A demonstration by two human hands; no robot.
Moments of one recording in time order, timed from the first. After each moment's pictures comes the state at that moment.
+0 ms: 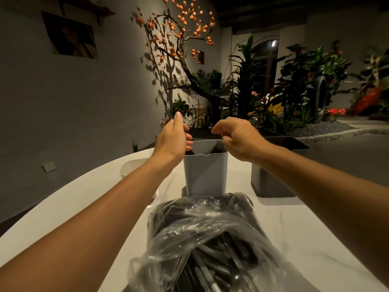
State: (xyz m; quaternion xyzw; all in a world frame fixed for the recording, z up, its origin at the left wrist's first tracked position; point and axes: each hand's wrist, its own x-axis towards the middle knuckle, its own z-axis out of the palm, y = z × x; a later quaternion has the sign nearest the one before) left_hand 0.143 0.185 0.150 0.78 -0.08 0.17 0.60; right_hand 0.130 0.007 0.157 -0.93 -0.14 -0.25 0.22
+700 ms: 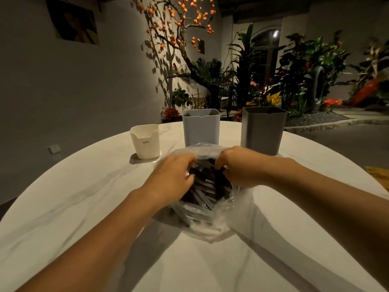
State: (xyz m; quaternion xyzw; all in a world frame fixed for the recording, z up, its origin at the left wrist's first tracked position) left_hand -0.018 0.219 0.040 0.94 -0.22 0.15 0.23; right_hand -0.027 0.022 0.078 -0.98 -0.19 -0.02 -0.01
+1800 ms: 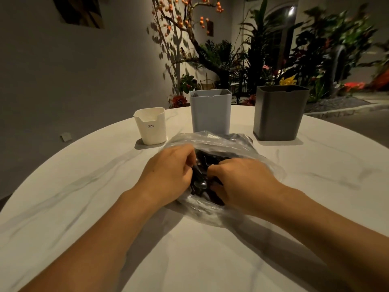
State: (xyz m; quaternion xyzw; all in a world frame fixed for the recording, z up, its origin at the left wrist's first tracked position) left_hand -0.028 0.236 0.018 0.93 -0.22 0.22 0.21; right_hand -0.057 0.051 0.019 -0.95 -0.25 -0.18 -0.01
